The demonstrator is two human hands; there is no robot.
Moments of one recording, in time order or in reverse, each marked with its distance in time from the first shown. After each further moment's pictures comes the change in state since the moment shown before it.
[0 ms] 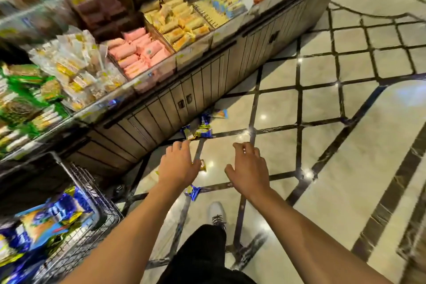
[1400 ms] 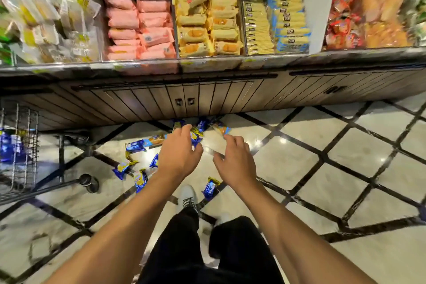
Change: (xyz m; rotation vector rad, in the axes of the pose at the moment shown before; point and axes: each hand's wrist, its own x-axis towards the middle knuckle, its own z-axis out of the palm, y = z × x) left_hand 0.283 0.174 0.006 -0.377 0.178 -0.540; right_hand 0.374 0.103 -0.069 -0.009 -0.296 -0.397
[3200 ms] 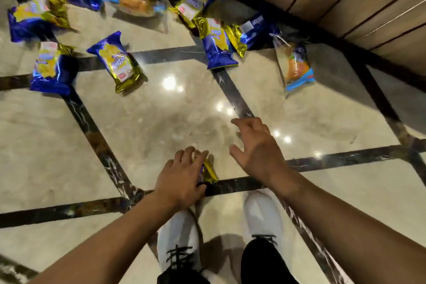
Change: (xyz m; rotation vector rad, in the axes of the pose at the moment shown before) left_hand 0.112 -0.224 0.706 0.057 -0.337 -0.263; right_hand 0.319 0.368 0.545 -0.218 -0.412 -0.651
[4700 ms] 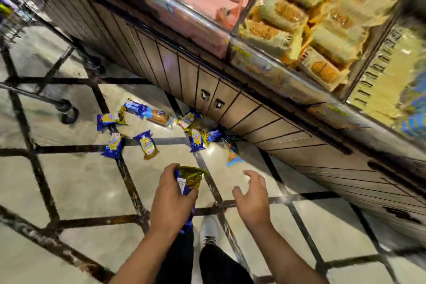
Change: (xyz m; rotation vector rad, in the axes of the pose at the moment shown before) left_hand -0.247 0.165 -0.444 -1.007 0.517 -0.390; right_hand -0.139 -0.186 -0.424 0.365 0.192 0.371
